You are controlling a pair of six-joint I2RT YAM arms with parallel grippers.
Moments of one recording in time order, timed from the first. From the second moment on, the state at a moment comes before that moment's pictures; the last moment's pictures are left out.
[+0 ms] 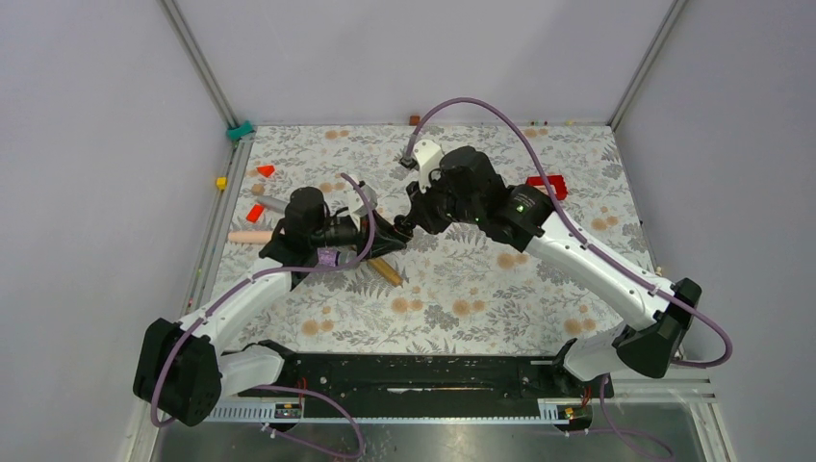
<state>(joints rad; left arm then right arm) -0.43 1.15 0.71 0.21 0.95 0.03 0.87 1.43 1.52 -0.65 -0.06 0.03</state>
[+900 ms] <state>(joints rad) -0.45 1.15 0.71 0.21 0.94 0.02 0.92 1.46 1.52 -0.65 -0.01 0.02</state>
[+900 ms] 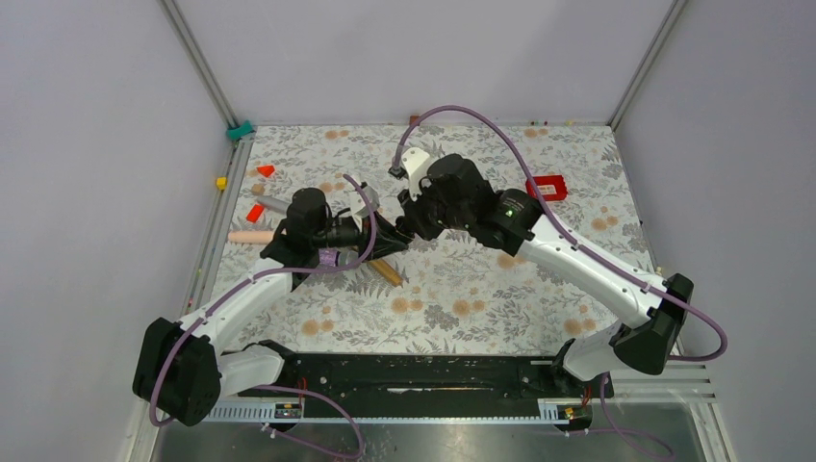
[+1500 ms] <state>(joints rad) -0.45 1.15 0.71 0.20 0.92 0.02 0.96 1.48 1.52 -0.65 0.07 0.00</state>
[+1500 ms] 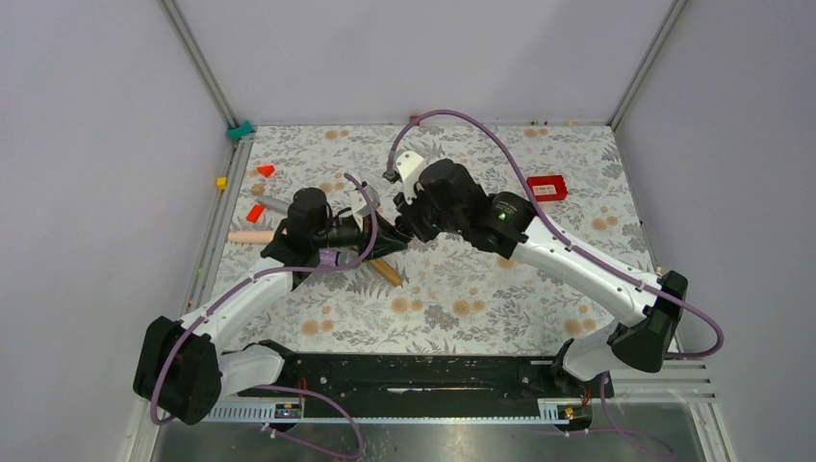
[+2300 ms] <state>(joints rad) -0.45 1.16 0.71 0.17 0.90 0.05 0.96 1.50 1.54 -0.71 0.06 0.01</state>
